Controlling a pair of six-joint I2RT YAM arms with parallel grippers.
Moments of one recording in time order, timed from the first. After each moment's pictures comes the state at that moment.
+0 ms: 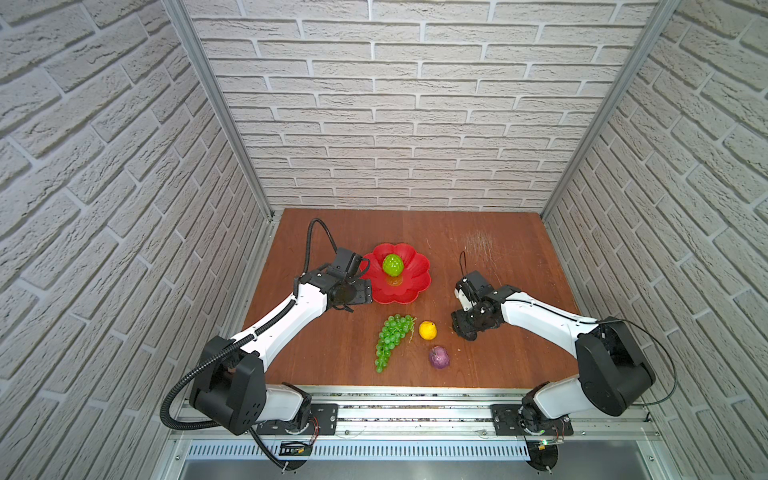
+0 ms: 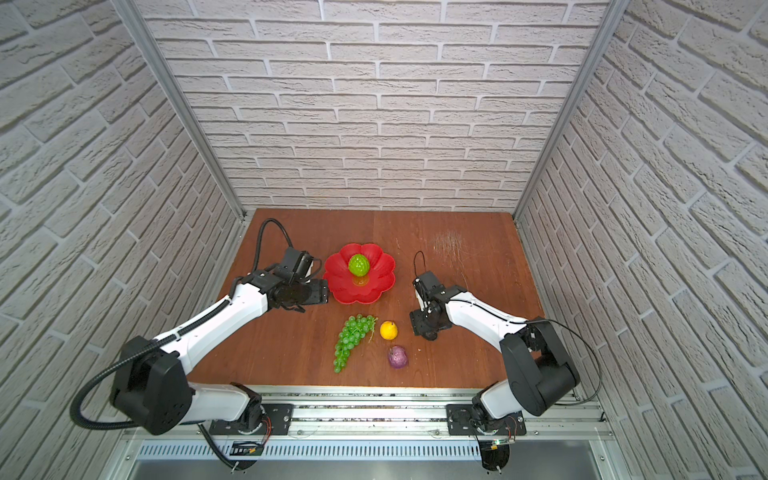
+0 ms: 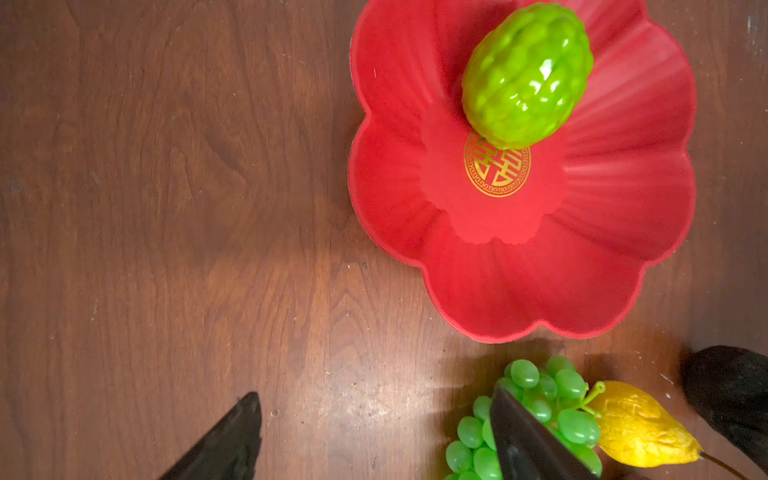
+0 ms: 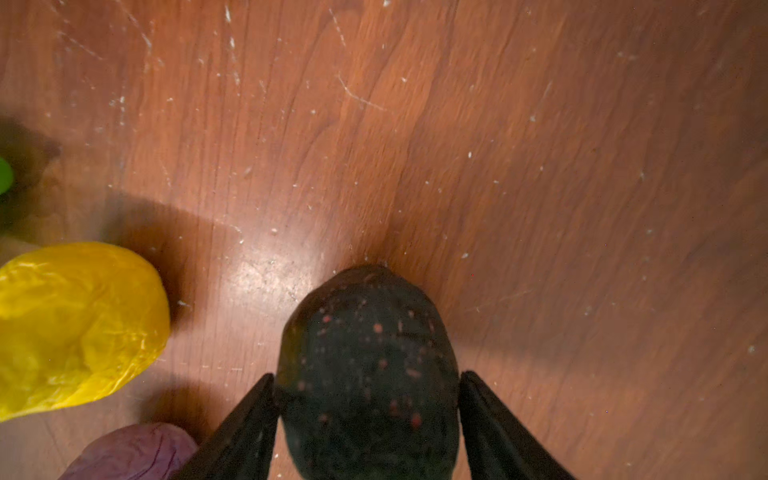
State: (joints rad) left arm -0.46 1.36 1.00 -0.70 -0.05 -0.48; right arm 0.45 1.49 0.84 -0.72 0.00 0.30
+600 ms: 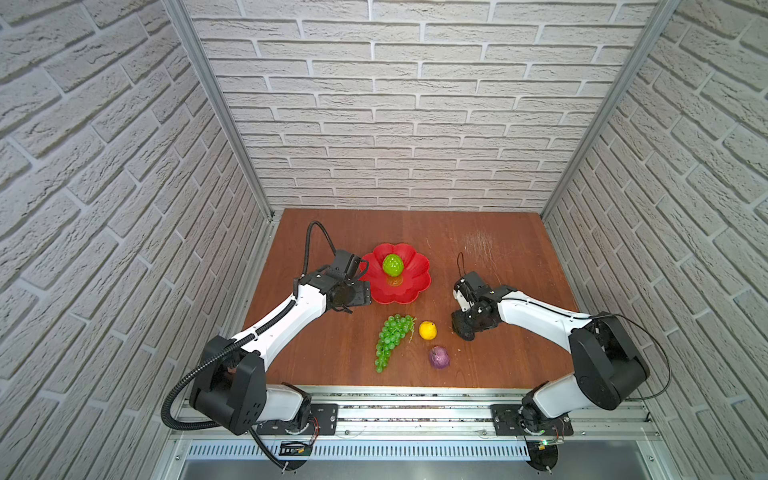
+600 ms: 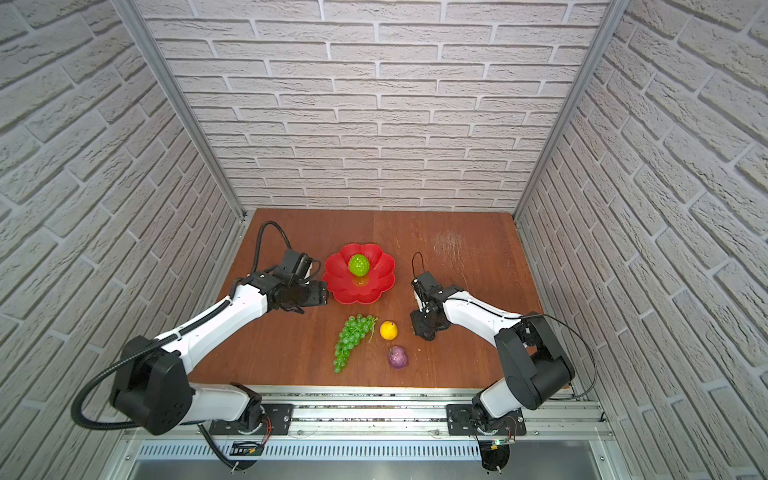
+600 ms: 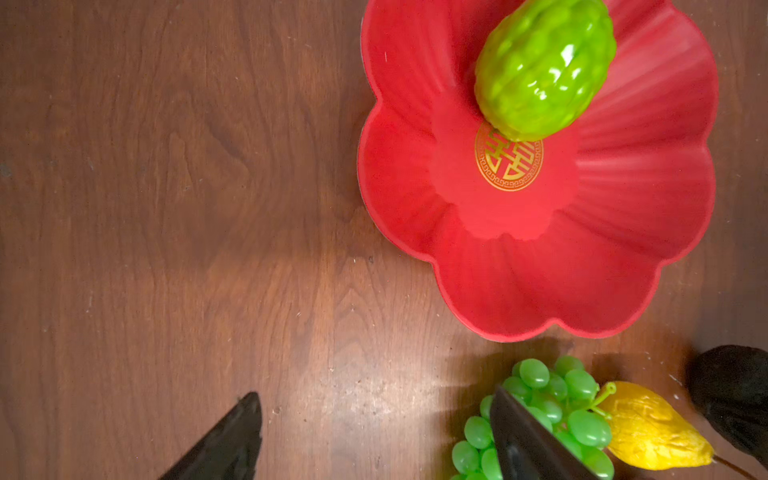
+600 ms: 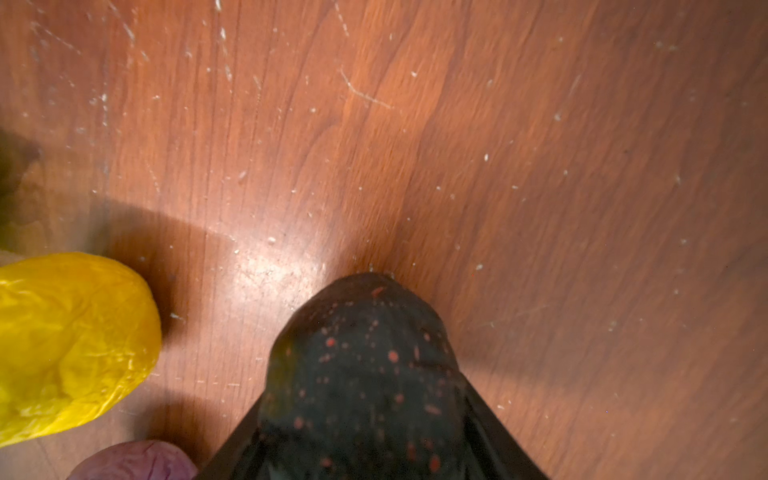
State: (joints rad) left arm -0.45 1.36 0.98 -0.69 -0.05 -0.49; right arm 0.46 1.51 0.85 -0.70 -0.01 0.30
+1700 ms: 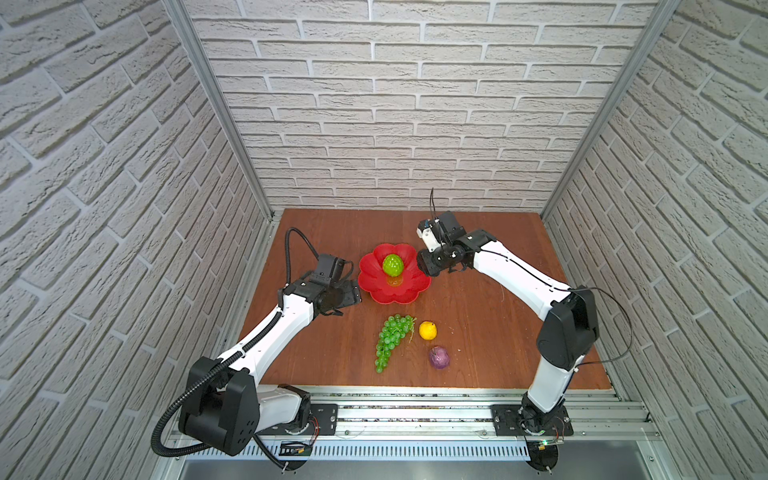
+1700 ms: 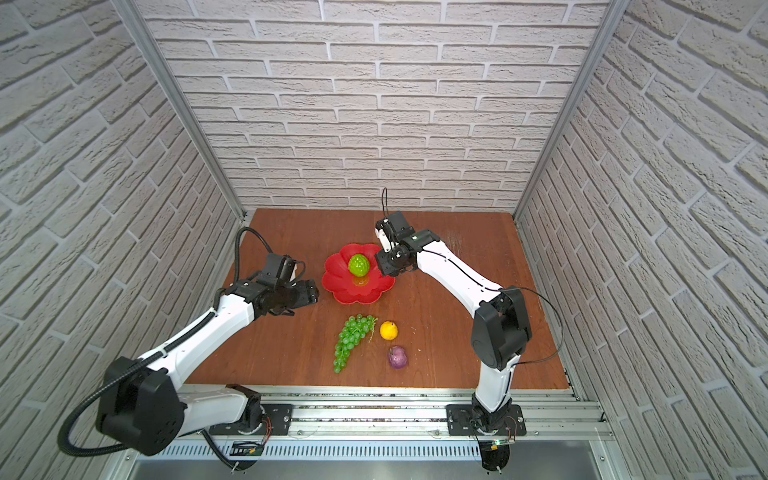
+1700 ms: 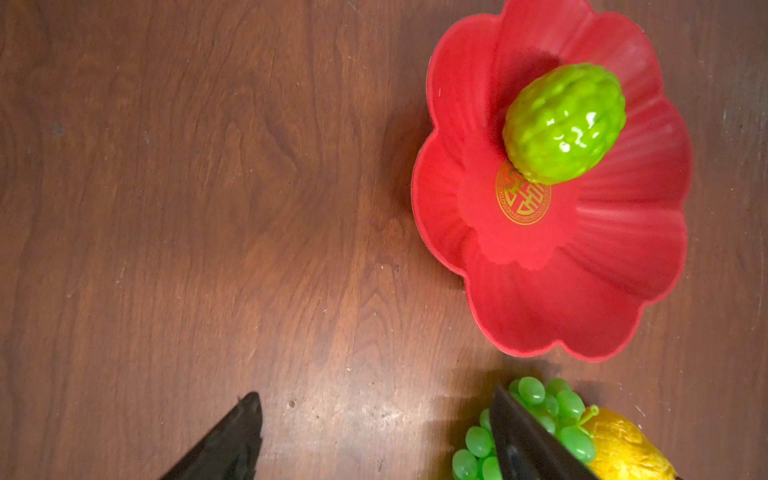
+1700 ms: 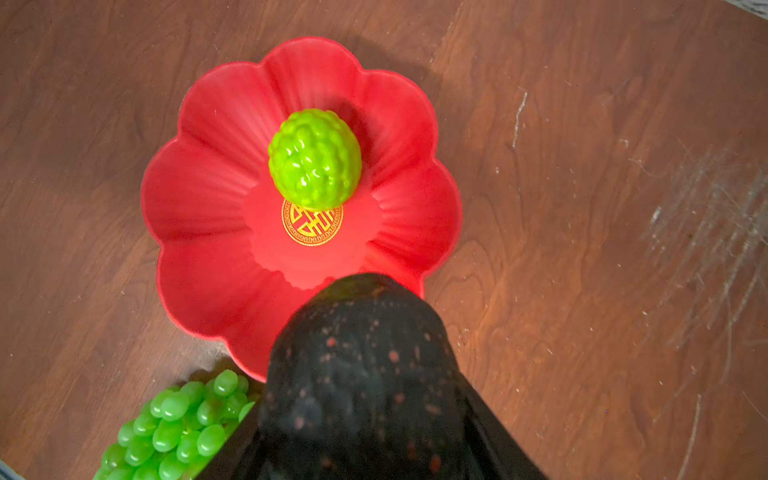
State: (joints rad) left arm -0.35 1.26 0.89 -0.64 0.00 -0.55; right arm 0.52 1.84 1.66 -0.85 0.00 0.12
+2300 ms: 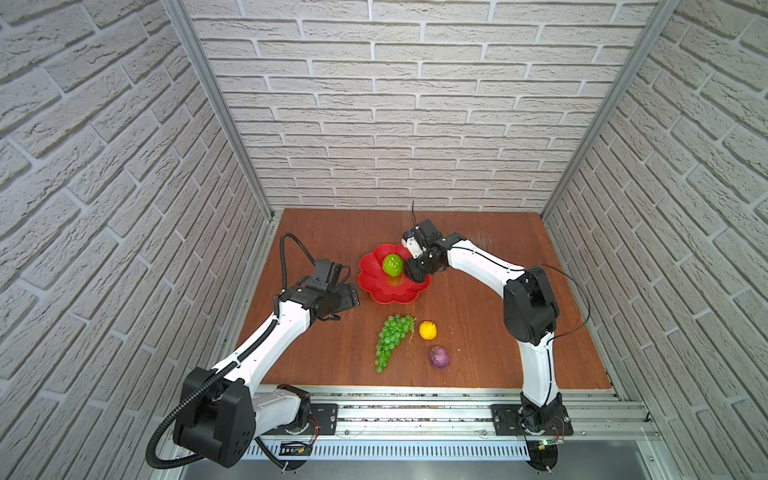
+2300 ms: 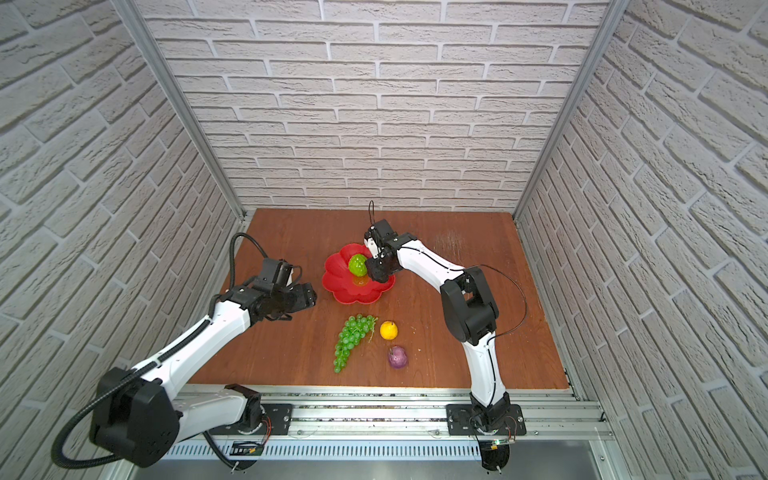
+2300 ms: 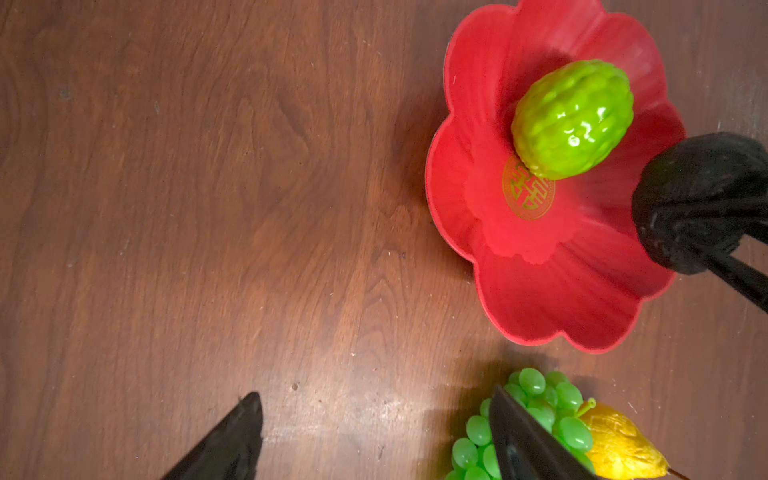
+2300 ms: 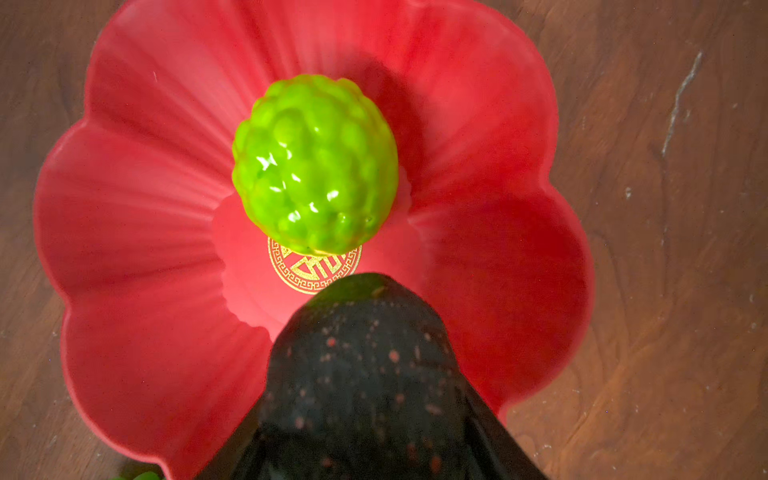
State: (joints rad) left arm -0.35 1.20 0.84 -0.64 0.01 -0.59; right arm 0.52 2.11 1.75 -0.77 -0.07 0.10
